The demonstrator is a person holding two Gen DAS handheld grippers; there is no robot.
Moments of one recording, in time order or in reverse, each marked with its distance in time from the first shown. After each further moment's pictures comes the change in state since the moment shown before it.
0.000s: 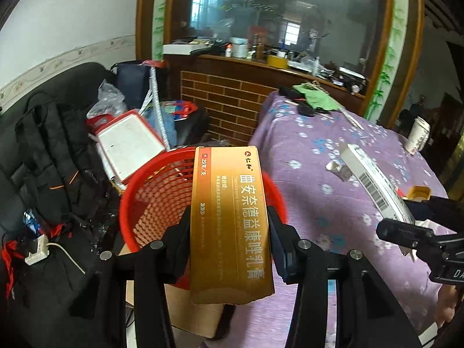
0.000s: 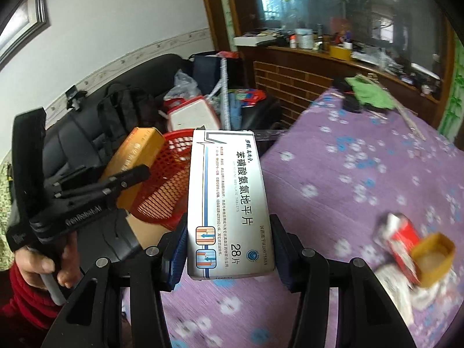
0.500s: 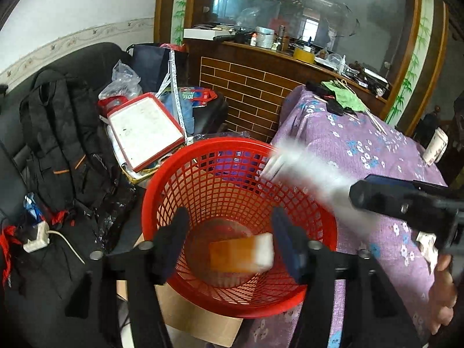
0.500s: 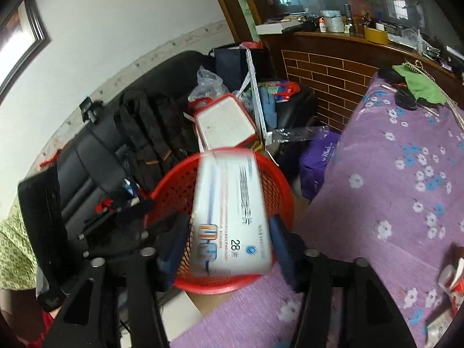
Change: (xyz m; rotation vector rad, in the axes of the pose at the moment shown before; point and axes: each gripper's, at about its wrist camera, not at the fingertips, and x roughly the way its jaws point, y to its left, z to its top) left arm 0.036 0.043 0.000 -0.079 0.040 0.035; right arm 0.082 0.022 0.057 0.080 0.021 0.156
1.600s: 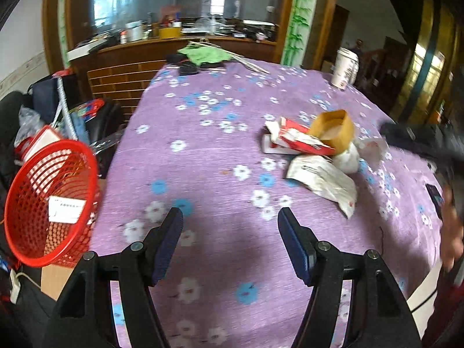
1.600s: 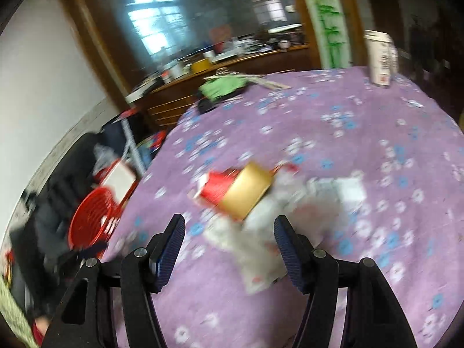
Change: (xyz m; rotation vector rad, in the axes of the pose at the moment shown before) left arm -0.022 -0.242 -0.076 0.363 0.093 -0.280; right arm -0.249 -0.196 -0.149 0.411 -0.241 -0.382
